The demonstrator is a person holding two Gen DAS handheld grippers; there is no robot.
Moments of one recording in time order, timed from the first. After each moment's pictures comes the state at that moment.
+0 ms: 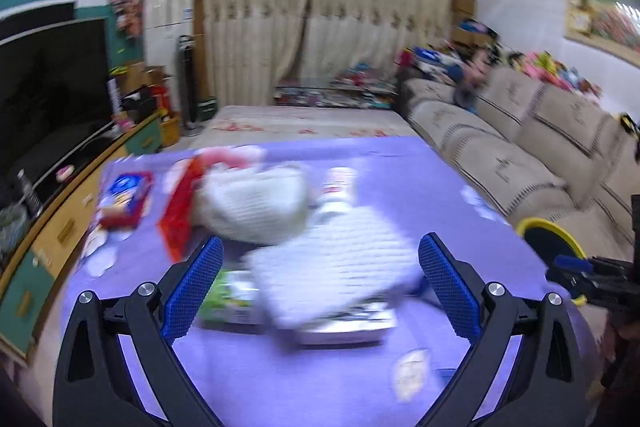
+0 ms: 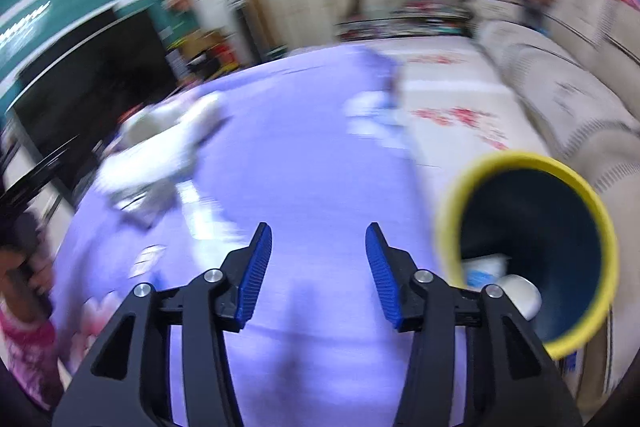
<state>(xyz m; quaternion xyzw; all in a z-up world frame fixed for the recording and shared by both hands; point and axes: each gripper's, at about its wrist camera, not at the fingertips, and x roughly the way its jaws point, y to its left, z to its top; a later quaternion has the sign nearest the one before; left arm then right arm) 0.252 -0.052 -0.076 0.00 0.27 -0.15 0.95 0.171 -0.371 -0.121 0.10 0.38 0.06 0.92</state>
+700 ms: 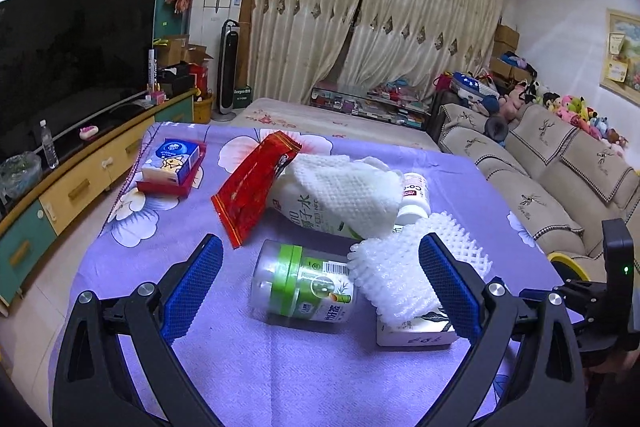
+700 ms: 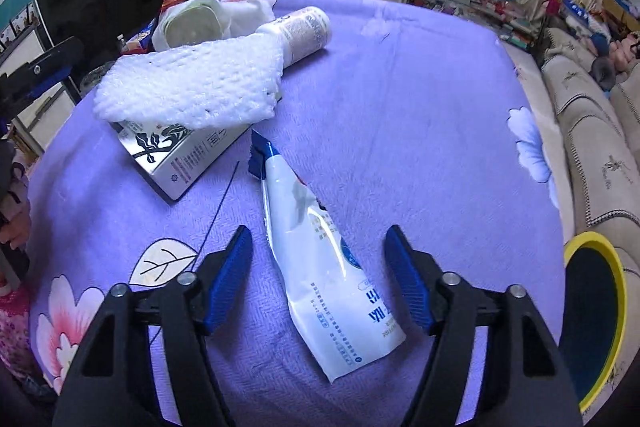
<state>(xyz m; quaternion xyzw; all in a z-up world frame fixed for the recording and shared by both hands) 0.263 -0.008 -0.104 -0.06 0.28 -0.10 0.95 0.248 -0.265 -0.153 -0.04 0.46 0.11 0.88</state>
